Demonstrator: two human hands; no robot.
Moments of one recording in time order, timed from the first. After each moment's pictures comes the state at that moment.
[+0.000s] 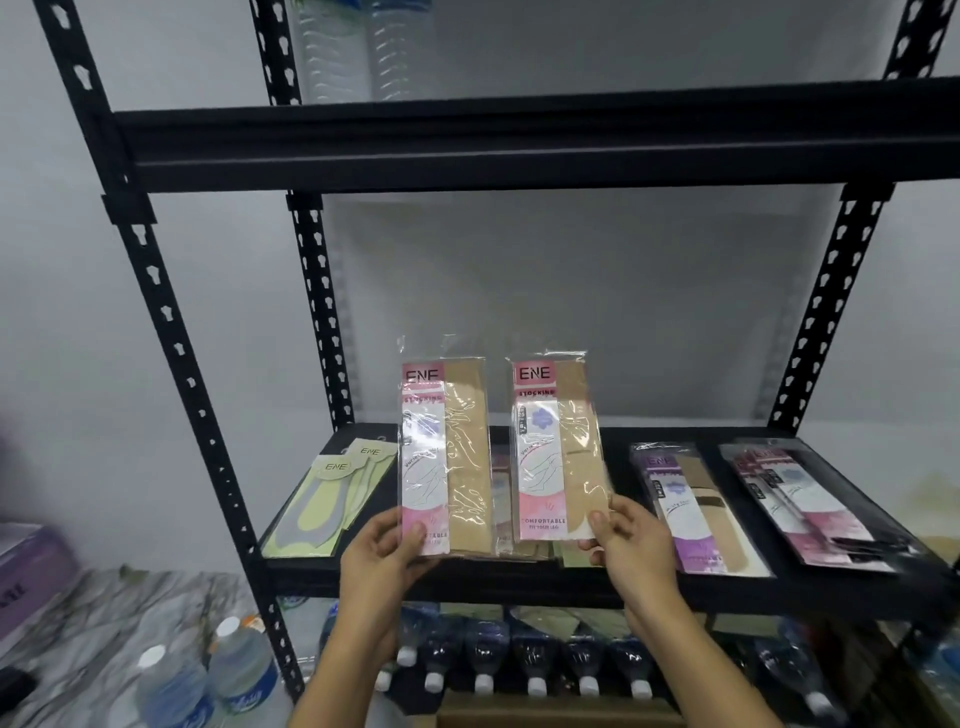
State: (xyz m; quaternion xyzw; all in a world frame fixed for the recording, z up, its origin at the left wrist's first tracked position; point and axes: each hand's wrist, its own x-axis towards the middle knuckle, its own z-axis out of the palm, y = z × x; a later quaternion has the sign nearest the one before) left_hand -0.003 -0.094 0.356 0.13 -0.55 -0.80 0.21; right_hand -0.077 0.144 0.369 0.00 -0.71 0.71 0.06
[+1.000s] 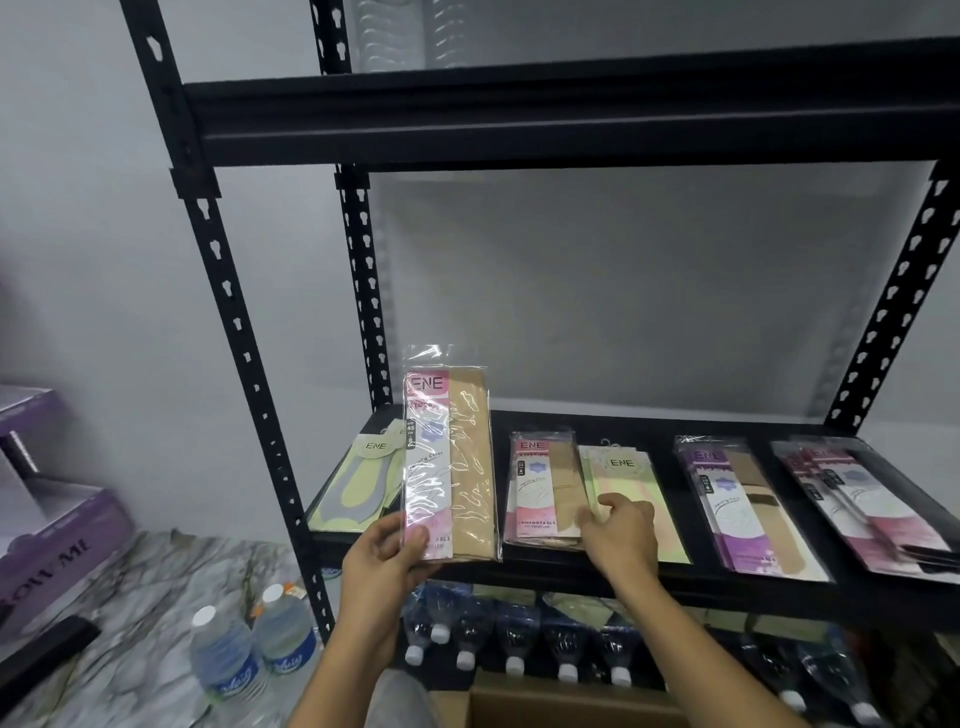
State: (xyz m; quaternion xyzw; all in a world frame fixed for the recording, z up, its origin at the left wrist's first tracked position) left_hand 0.020 -0.136 0.332 0.17 -0.55 -0.78 0.22; right_hand -0.115 0.086 0.337 -0.05 -0.90 0.44 0.06
